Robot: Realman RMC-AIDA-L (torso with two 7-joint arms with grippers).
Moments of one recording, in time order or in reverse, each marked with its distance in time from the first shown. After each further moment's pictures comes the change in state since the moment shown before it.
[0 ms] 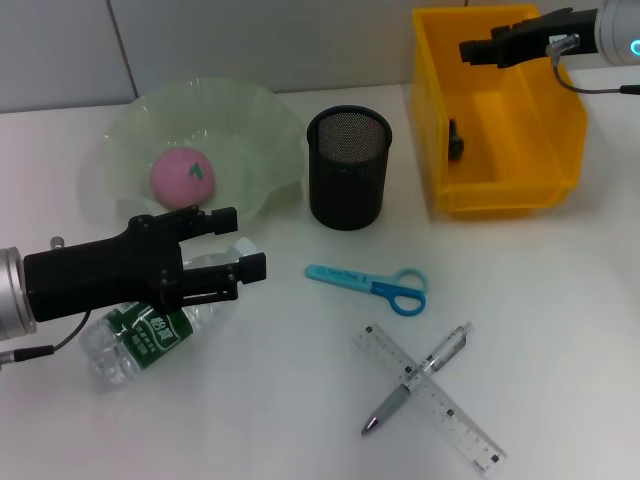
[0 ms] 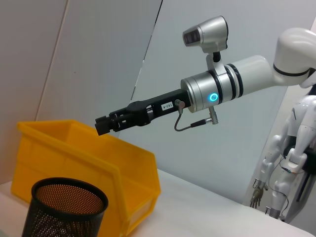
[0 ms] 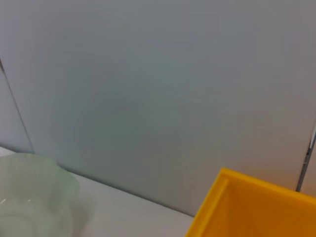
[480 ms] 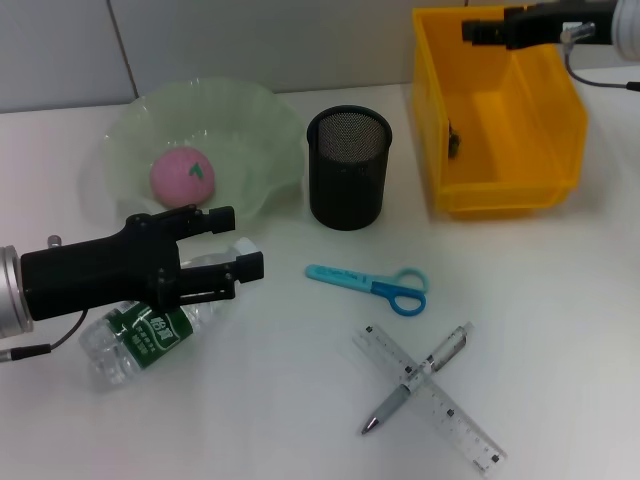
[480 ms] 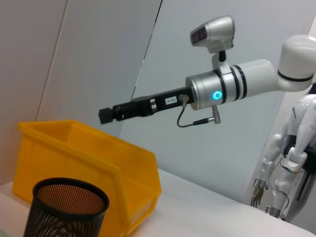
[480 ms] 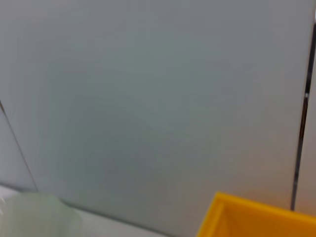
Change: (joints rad) left arm -0.001 0.005 0.000 0.001 -0.001 0.002 0.000; right arm -0.065 0.008 0.003 -0.046 0.157 0.009 -0.027
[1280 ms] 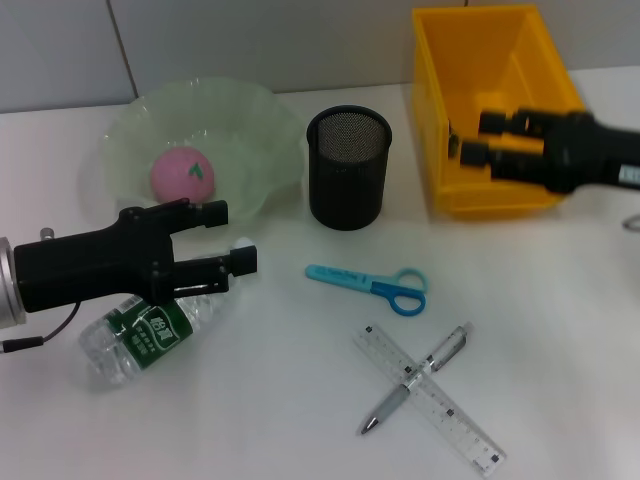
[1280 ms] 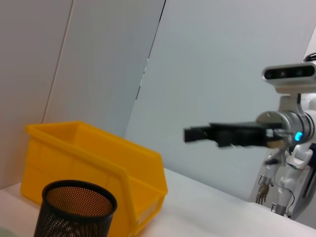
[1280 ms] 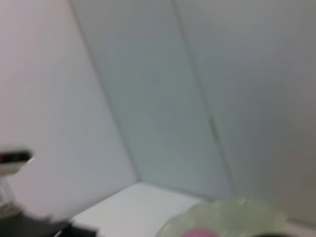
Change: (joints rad) left arm 0.000 0.008 0.000 0.027 0.010 -0.012 -0.023; right arm -0.273 -0.062 0.009 0.184 0.569 -0.574 -0.525
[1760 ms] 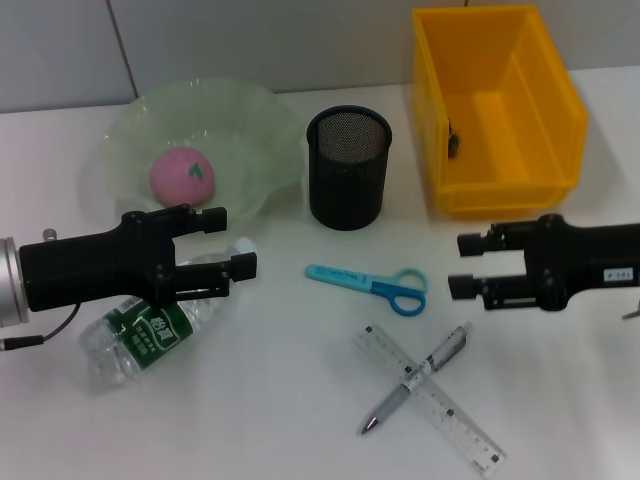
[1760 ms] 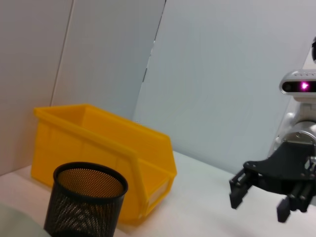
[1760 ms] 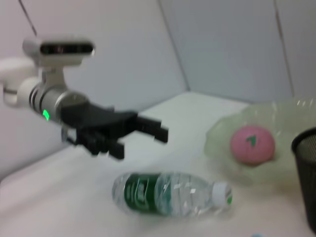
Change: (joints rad) left arm -0.010 0.000 0.002 0.008 0.044 -0.034 -0.007; right arm 0.024 -0.004 -0.010 0.050 -0.263 -0.108 -0.073
